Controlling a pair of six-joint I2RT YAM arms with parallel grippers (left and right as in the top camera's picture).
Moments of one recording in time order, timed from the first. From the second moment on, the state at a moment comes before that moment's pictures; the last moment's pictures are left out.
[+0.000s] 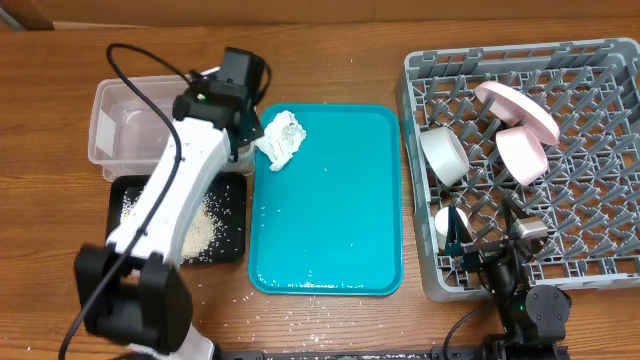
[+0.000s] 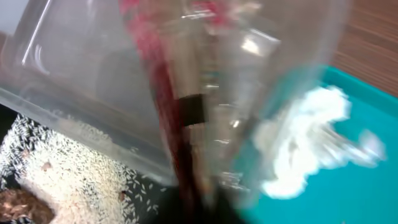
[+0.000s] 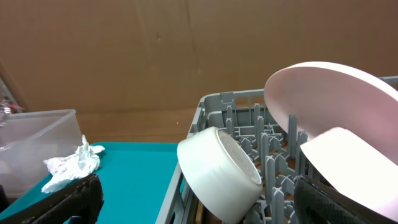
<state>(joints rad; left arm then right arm) -0.23 1.77 1.51 -0.97 -0.34 -0.66 0.01 0.01 0.02 -0.01 -0.20 0.15</state>
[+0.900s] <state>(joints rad) -0.51 2.14 1.55 -0.67 -0.40 -0.28 0.01 0.01 0.02 -0.01 -0.20 0.15</state>
